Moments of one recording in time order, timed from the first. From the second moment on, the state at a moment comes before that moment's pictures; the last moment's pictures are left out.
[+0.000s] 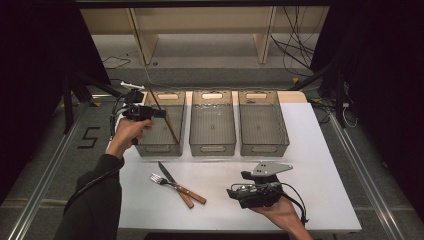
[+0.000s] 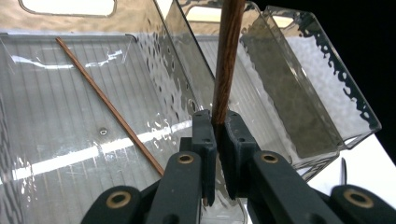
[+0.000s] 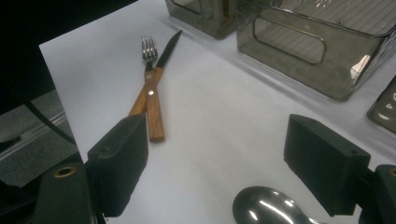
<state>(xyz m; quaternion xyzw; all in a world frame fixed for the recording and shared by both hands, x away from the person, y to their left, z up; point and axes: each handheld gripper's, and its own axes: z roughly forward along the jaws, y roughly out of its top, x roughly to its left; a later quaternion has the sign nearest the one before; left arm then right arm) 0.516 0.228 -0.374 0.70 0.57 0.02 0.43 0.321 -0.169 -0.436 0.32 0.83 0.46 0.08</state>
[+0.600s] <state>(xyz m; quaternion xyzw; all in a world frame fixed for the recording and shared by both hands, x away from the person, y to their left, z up) 0.522 0.223 -0.389 0.71 0.58 0.00 0.41 0.320 -0.167 -0.436 0.31 0.83 0.46 0.08</state>
